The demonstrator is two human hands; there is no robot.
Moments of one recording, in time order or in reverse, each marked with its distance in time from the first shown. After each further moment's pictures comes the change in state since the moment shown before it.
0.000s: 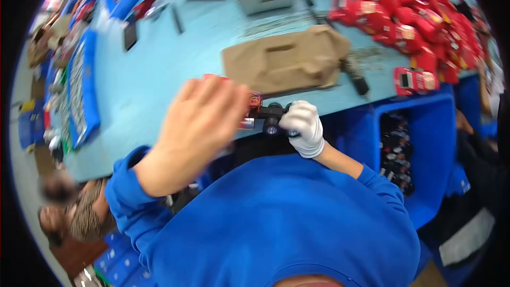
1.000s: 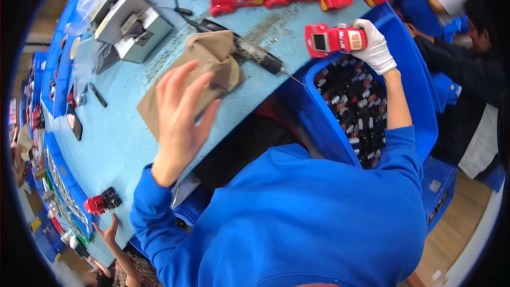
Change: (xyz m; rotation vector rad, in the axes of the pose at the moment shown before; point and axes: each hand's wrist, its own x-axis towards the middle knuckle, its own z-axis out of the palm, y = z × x) left_hand 0.106 0.048 0.080 -0.582 0.402 -0.035; right_hand -0.029 0.082 -0.322 -0.729 -0.125 0.676
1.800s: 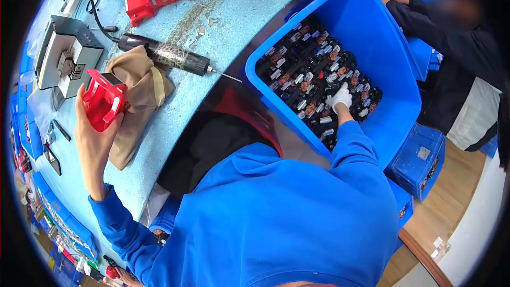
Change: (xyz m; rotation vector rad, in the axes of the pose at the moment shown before) left_hand 0.014 -0.053 0.000 0.020 -0.148 -0.443; right_hand -0.274 0.131 0.092 -0.520 -0.480 1.371
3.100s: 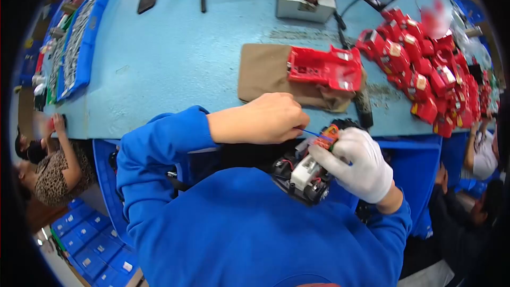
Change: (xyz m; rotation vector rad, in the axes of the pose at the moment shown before) left_hand -0.074 -0.021 -0.012 -0.196 -0.390 0.408; right_hand -0.387 -0.245 -0.246 0.212 0.174 -2.471
